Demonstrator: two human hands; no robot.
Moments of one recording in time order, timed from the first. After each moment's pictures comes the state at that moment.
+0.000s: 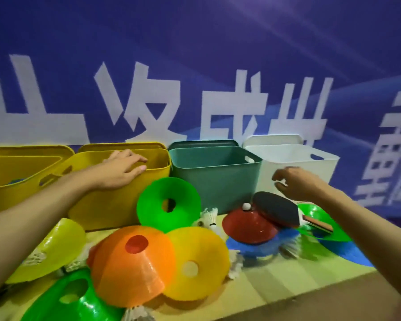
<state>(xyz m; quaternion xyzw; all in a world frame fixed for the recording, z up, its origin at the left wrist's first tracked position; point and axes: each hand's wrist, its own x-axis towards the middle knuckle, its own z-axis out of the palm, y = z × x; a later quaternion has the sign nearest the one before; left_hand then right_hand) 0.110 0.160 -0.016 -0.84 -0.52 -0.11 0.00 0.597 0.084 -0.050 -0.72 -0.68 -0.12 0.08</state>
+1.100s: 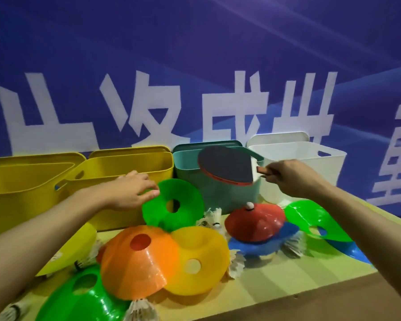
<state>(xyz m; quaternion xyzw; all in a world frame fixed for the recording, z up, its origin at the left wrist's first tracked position) 0.135 0.114 -0.029 -0.87 -0.49 0.04 0.06 0.570 0.069 -0.035 -0.66 -0.72 -0.12 0.18</state>
